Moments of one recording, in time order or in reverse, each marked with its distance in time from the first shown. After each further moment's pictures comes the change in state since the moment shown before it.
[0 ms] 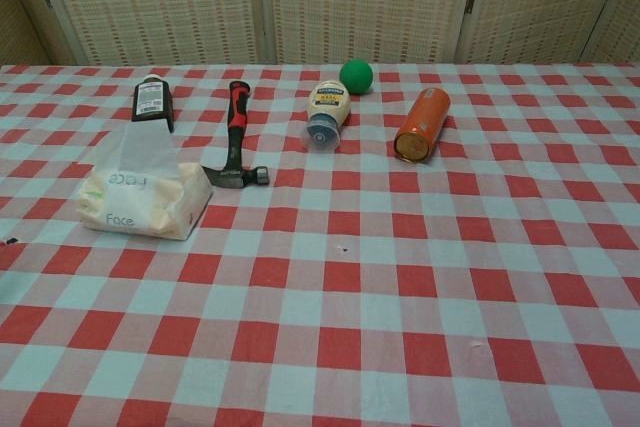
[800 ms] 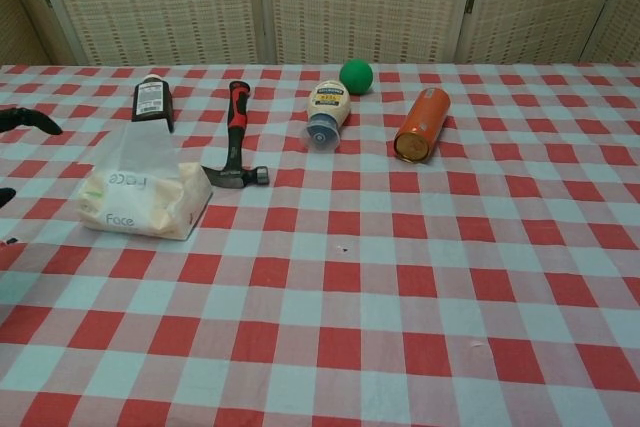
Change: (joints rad) left arm -0.144 -0.101 -0.115 0.086 0.000 -0.079 -0.014; right arm 0.009 0.024 -0.020 -0.015 -0.010 -0.044 0.000
